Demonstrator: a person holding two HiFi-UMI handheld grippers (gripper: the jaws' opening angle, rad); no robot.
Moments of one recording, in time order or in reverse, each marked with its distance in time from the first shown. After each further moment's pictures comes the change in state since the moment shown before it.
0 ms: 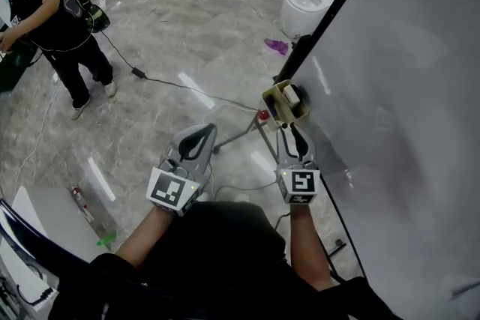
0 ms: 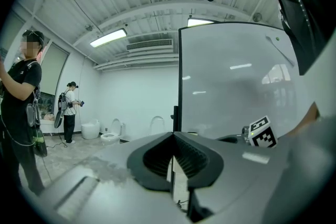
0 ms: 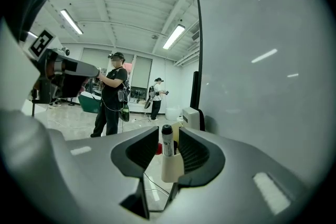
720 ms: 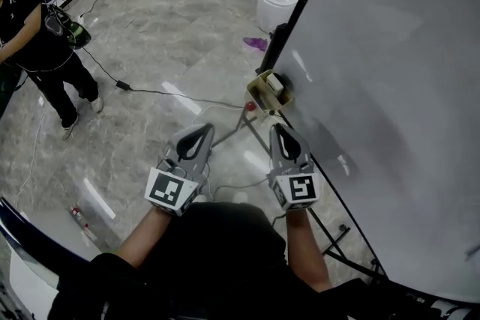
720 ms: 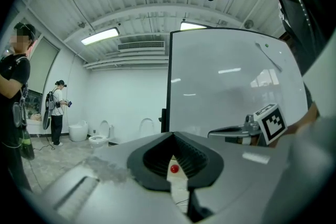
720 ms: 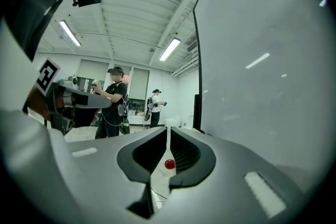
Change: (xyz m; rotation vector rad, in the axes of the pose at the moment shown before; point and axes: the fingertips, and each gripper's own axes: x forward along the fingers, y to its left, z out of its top) left arm -0.006 -0.022 0.003 0.020 0.023 -0.102; right arm -0.051 0.027 0.052 0.045 -0.125 -0.023
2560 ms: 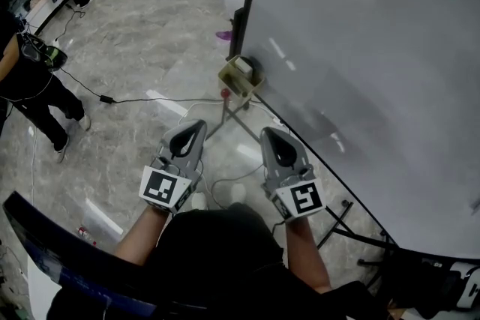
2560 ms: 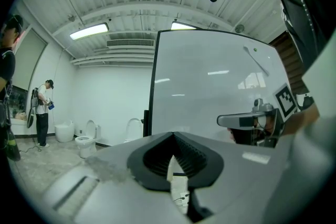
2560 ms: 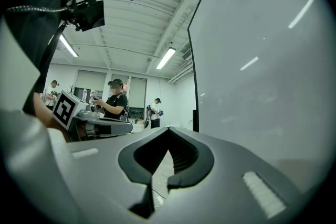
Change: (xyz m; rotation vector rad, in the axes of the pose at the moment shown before) left arm 0.004 -0.053 0.013 0.004 -0.037 -0.156; right arm -0.084 0.017 0.051 0.059 -0.074 -0.015
